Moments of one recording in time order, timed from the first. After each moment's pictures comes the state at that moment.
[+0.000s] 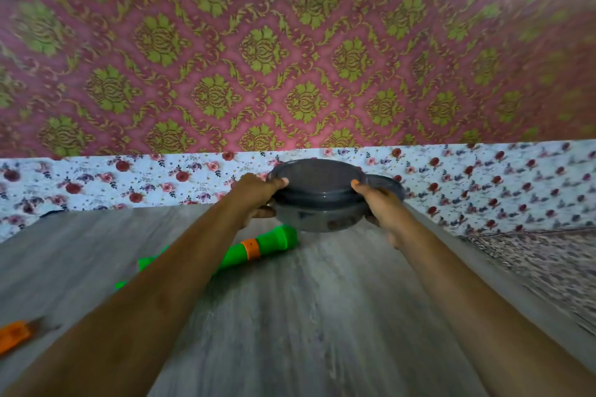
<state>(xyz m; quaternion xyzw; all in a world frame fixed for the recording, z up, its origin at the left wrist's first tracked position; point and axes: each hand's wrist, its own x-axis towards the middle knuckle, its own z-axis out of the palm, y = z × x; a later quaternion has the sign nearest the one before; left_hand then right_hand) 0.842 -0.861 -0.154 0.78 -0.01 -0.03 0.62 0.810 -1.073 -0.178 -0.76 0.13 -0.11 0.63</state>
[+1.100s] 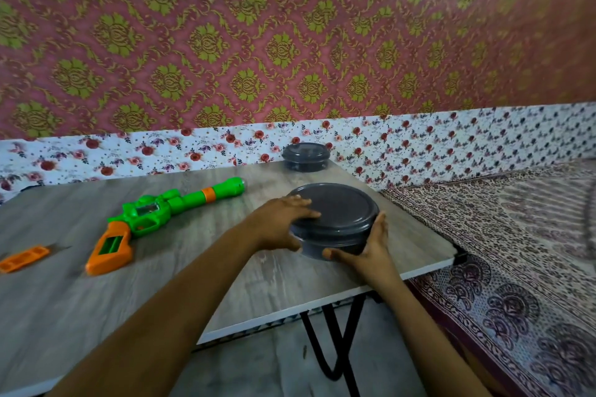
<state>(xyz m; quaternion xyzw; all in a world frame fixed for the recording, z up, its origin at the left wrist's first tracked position) 0.635 -0.937 -0.205 0.91 -0.42 0.03 0.05 0.552 -1.116 -0.273 -0.84 0.12 -0.18 0.49</state>
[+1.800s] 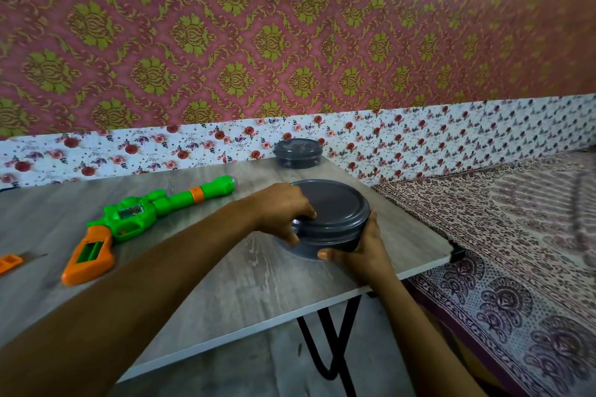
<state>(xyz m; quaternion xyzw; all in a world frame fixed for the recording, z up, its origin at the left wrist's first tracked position) 0.643 -0.961 -0.173 0.83 -0.52 0.10 -0.16 0.567 -1.124 -0.279 -0.83 0.10 -0.24 0.50</state>
